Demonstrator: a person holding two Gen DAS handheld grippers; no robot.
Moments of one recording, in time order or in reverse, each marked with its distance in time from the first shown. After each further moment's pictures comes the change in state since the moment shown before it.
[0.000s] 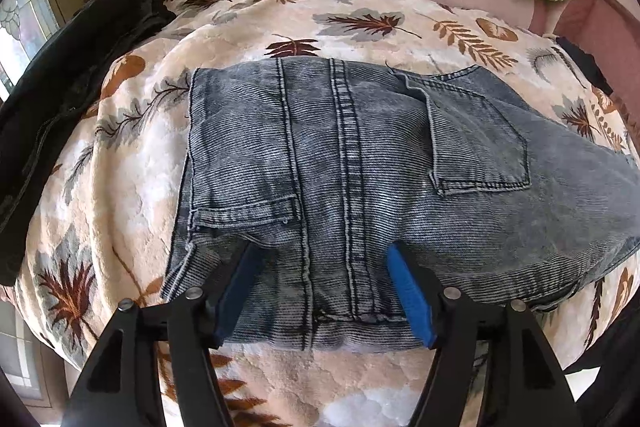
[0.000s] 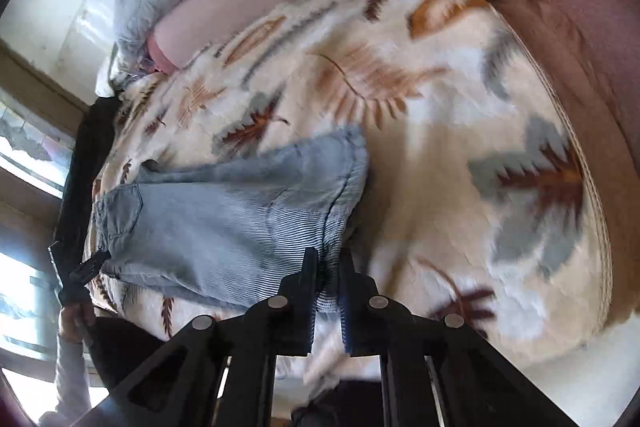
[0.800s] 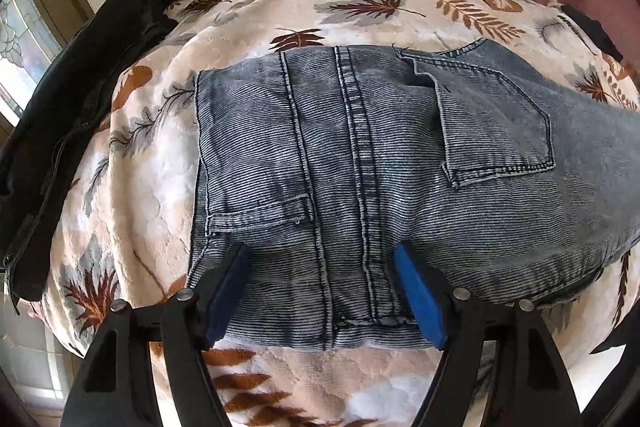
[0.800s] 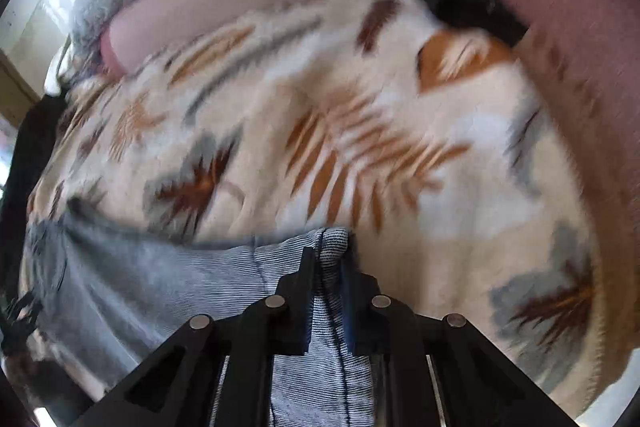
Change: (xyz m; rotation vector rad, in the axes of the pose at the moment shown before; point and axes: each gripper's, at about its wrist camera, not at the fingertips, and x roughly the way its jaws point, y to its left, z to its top) left arm 0.004 -0.005 0.003 0.083 0.037 0.088; right arm 0.041 0.040 0.103 -0.058 -0.210 -0.247
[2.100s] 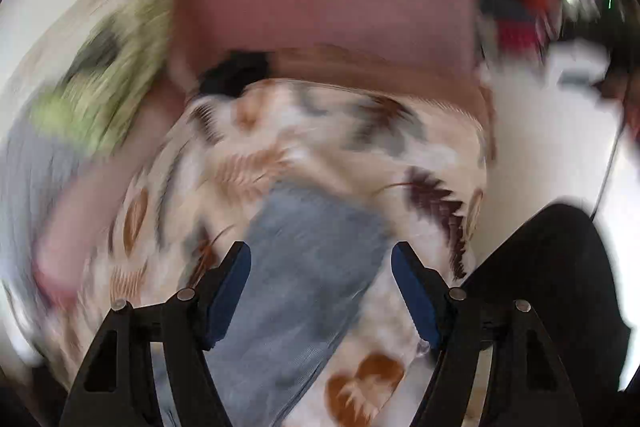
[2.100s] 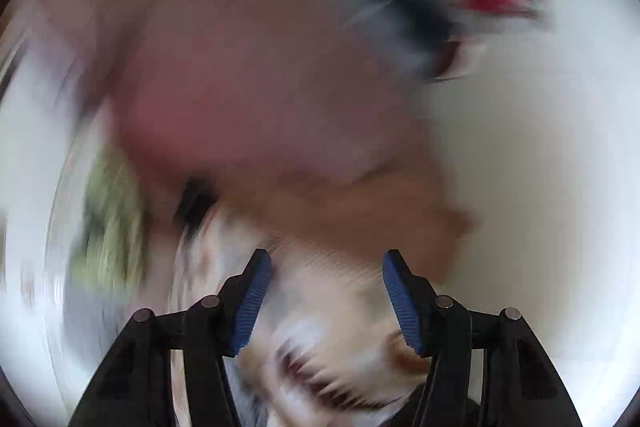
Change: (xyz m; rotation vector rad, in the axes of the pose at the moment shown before) left arm -0.197 -0.485 0.026 1.065 -0.341 -0.301; right arm -0.242 -0.271 -0.294 1.371 -0.459 -0.084
